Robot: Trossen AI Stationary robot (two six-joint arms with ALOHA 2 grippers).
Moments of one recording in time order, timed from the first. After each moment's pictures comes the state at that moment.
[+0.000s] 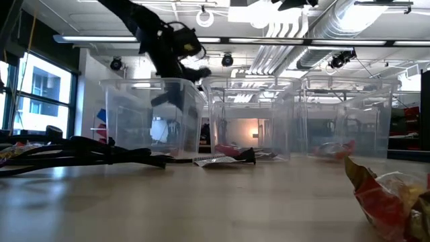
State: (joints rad) left arm 0.50 1.75 1.25 -0.50 0.03 -0.50; right arm -0.54 1.28 1.71 -0.87 0.07 0.00
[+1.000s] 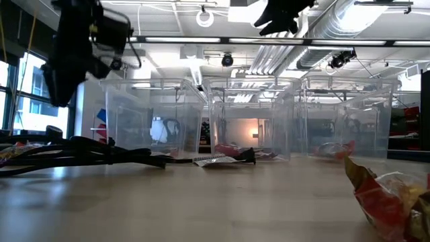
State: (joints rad) left arm 0.52 1.19 0.89 -1.36 -0.13 -0.38; right arm -0.54 1.31 1.42 -0.58 -0.09 0.00
